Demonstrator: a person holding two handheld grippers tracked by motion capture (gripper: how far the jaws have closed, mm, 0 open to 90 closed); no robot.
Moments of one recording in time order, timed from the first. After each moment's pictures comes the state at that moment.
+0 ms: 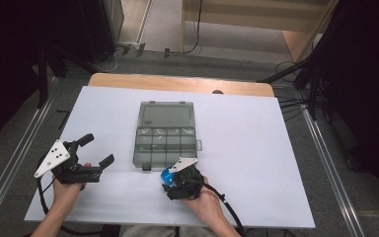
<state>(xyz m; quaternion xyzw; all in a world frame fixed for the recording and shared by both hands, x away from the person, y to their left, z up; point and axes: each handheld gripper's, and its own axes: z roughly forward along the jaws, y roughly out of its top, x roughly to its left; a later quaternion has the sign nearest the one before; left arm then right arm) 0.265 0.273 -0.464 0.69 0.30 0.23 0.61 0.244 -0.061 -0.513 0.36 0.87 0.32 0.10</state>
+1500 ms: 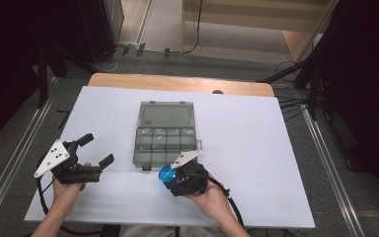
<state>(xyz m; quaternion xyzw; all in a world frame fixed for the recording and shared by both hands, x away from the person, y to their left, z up) 0.265 0.273 -0.464 0.69 0.30 0.23 0.62 0.244 -0.071 -0.475 0.32 0.89 0.32 0.07</state>
